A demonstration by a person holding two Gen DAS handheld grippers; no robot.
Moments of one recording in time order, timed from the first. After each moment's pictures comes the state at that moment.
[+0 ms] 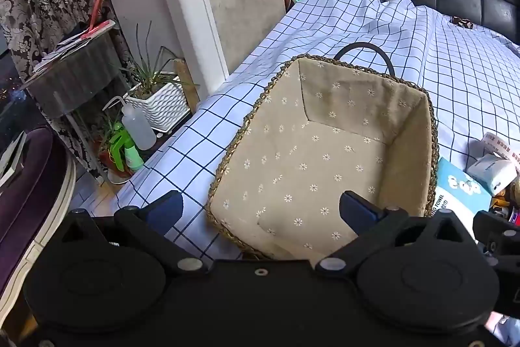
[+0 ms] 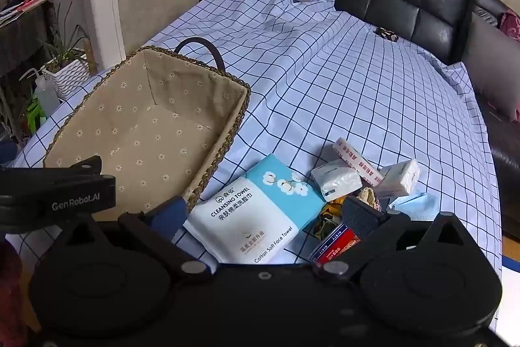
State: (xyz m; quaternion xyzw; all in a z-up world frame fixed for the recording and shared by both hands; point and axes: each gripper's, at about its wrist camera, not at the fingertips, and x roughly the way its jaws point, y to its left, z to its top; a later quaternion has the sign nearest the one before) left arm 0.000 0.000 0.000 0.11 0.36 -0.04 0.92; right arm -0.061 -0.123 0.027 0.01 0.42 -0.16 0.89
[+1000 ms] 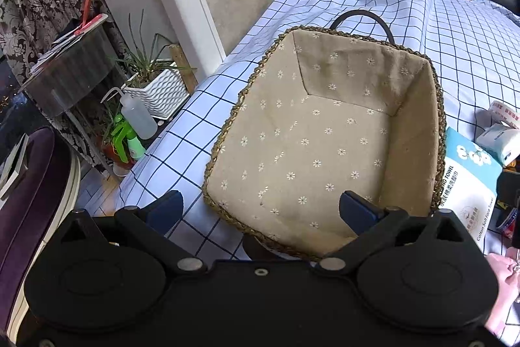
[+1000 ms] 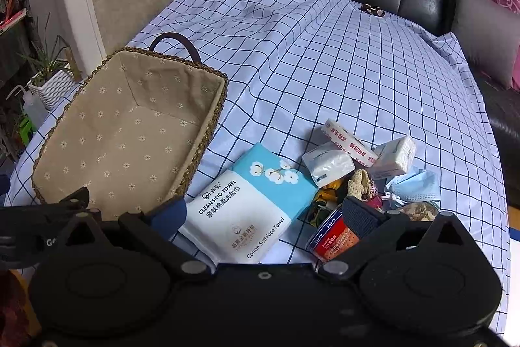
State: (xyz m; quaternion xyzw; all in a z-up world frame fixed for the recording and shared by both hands) left arm 0.001 -0.003 -0.010 0.14 0.40 -0.05 0.91; right arm -0.058 -0.140 0.020 0.06 0.43 -0.18 0.88
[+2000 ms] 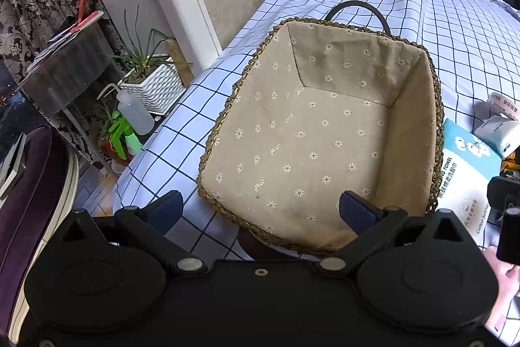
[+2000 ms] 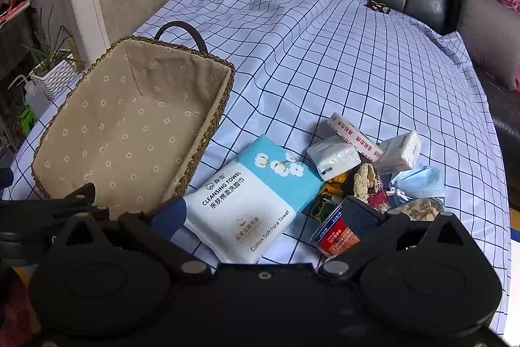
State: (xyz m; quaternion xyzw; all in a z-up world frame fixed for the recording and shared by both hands) left arm 0.001 -0.006 -0.015 0.15 0.41 -0.05 0.90; right arm -0.058 -0.136 0.015 0.05 0.44 -0.17 0.88
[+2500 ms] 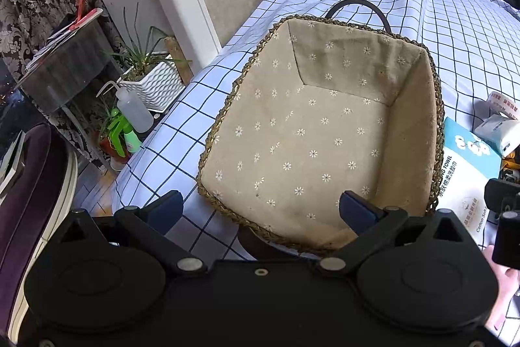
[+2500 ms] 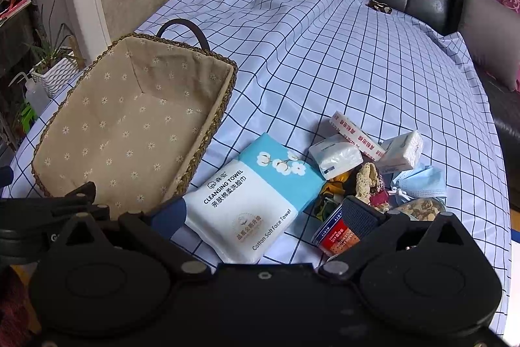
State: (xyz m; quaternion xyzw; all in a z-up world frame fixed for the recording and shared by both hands) left arm 0.000 -0.006 -0.017 0.14 0.41 -0.05 0.90; right arm -0.058 -0.135 0.013 0.05 0.44 -0.18 0.88
